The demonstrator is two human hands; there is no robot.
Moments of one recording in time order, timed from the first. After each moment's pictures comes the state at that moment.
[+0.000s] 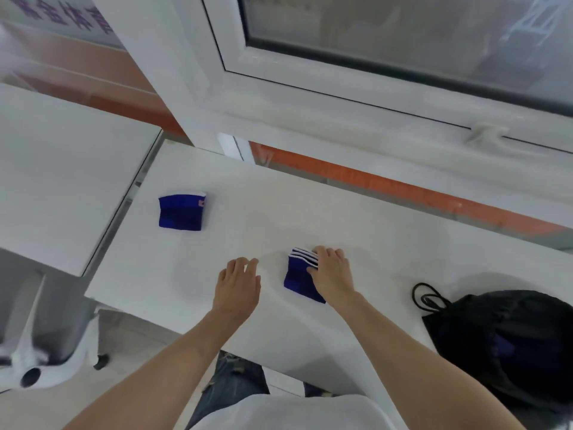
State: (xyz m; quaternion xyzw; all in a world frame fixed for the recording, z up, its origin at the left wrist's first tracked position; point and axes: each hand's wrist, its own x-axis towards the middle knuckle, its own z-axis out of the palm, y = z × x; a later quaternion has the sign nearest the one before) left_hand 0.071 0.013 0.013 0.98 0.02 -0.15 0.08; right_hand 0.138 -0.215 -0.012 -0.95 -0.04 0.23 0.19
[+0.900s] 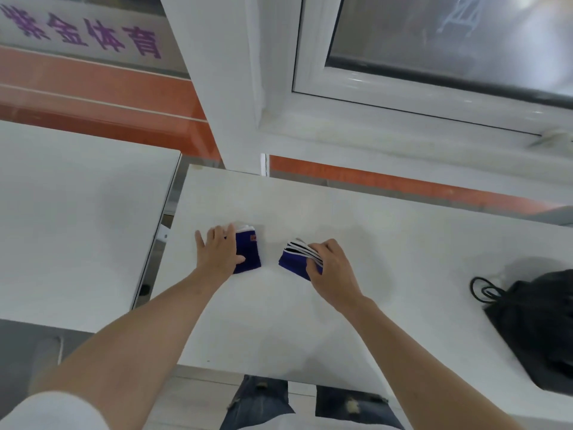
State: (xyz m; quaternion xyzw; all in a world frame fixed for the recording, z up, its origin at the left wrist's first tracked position) left_hand 0.228 0.251 -0.023 0.97 -0.02 -0.23 0.00; right_hand 0.161 -0.023 0.033 -0.94 0.01 0.10 0.33
